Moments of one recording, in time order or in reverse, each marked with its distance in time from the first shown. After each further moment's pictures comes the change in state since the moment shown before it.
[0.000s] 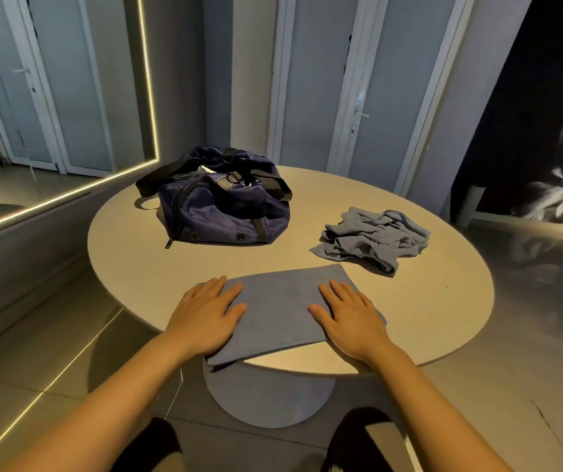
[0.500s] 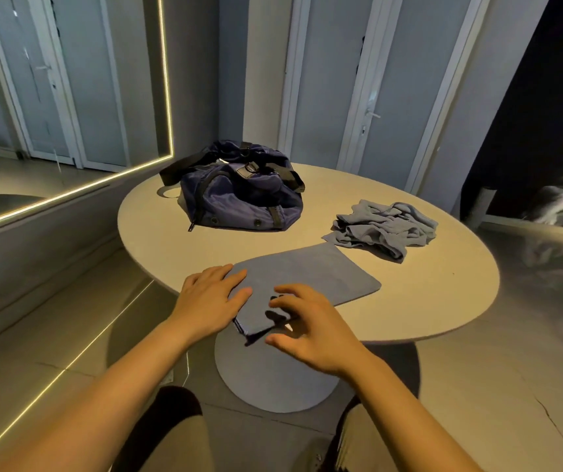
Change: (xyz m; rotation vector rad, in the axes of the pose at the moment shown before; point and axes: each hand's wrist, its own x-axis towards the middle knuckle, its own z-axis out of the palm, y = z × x) left_hand -0.034 -0.025 0.000 -0.047 0.110 -0.018; right_hand -0.064 -0.096 -0.002 0.324 0.132 -0.444
